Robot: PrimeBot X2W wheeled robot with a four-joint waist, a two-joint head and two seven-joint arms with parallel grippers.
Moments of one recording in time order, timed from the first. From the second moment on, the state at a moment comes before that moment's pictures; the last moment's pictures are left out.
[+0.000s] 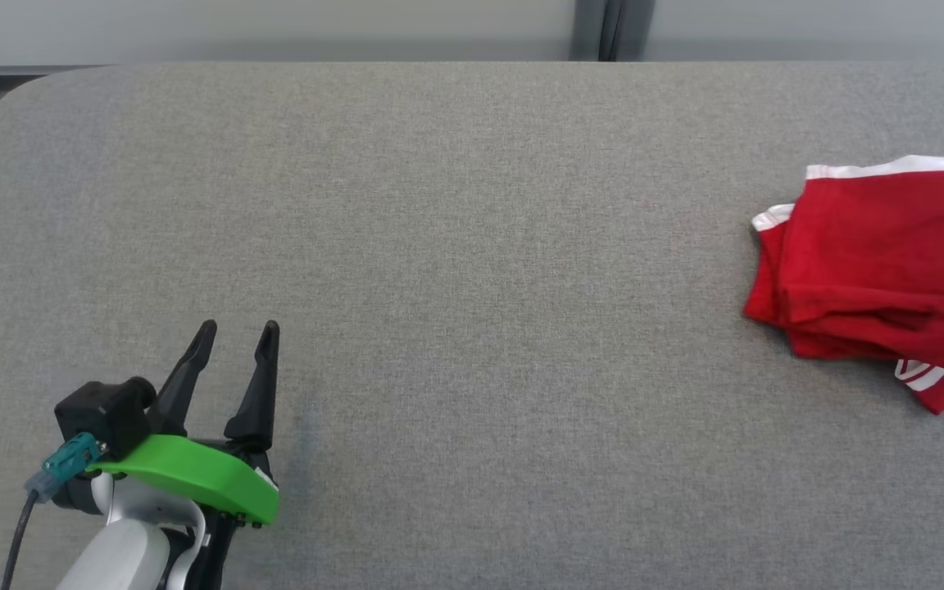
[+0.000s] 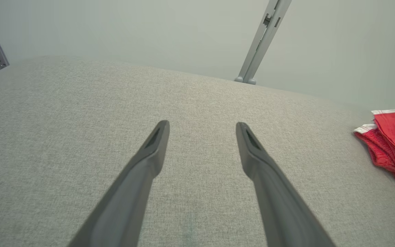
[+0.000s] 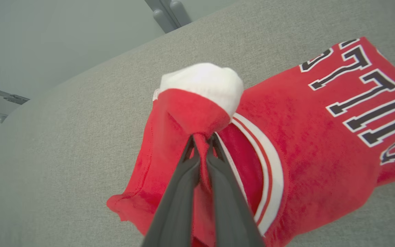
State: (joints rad) left arm -0.15 0.32 -0.44 0.04 -0.73 0.12 -0.19; right arm -0.46 -0.68 0.32 0.37 1.13 -0.06 0.51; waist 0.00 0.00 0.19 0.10
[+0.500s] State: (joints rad) left arm -0.20 0.32 -0.47 -0.01 -0.73 0.12 -0.14; right arm -0.51 -0.90 0.34 0.38 0.91 -0.11 0.59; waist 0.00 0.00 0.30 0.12
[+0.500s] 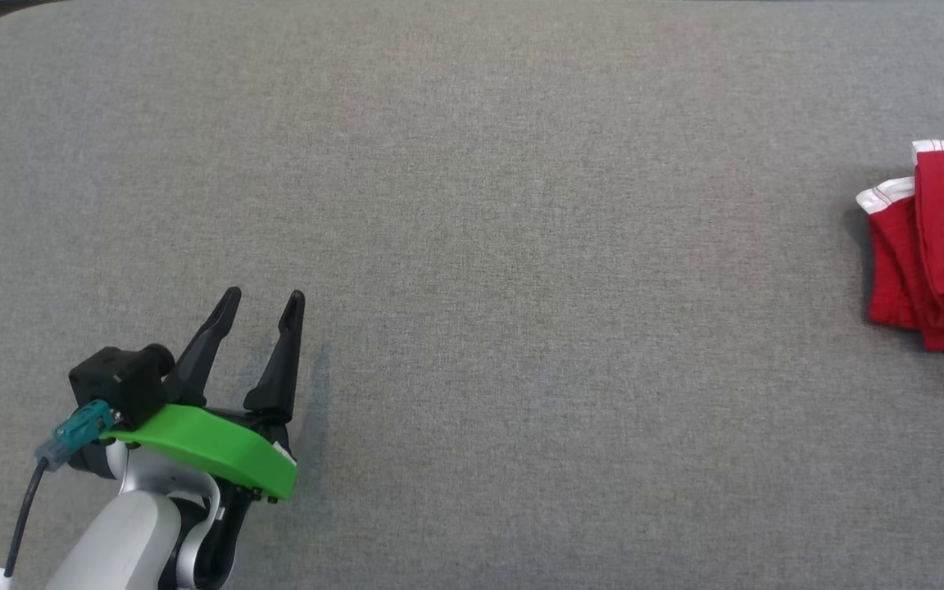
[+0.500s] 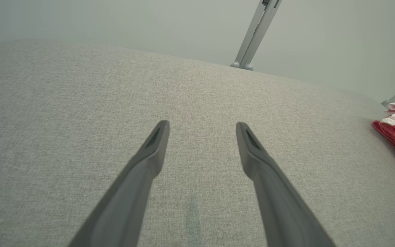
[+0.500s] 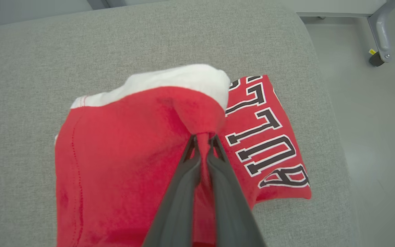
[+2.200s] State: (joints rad) left arm -0.06 0.35 -0.39 0.21 -0.59 0.12 -0.24; right arm -0.25 -0.49 0.31 0.36 0.54 -0.13 -0.24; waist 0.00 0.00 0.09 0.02
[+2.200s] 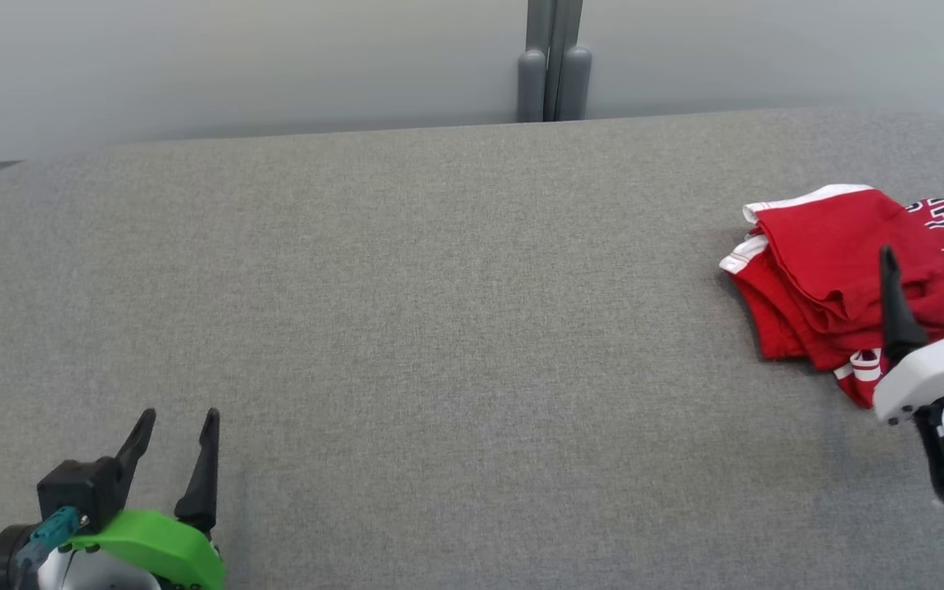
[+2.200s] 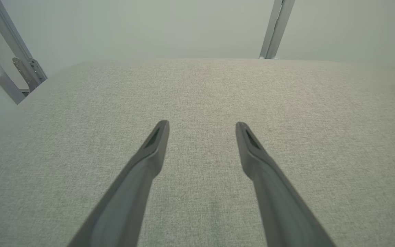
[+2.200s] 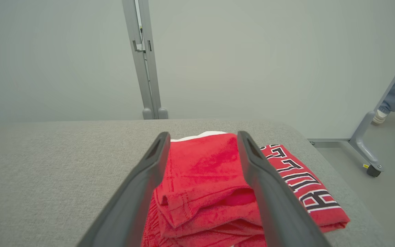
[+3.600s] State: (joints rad) left arm 0.06 0.28 -0.22 0.18 -0.49 0.12 -0.25; right arm 0.03 -0.22 0.08 0.20 0.18 -0.13 -0.25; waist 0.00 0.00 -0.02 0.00
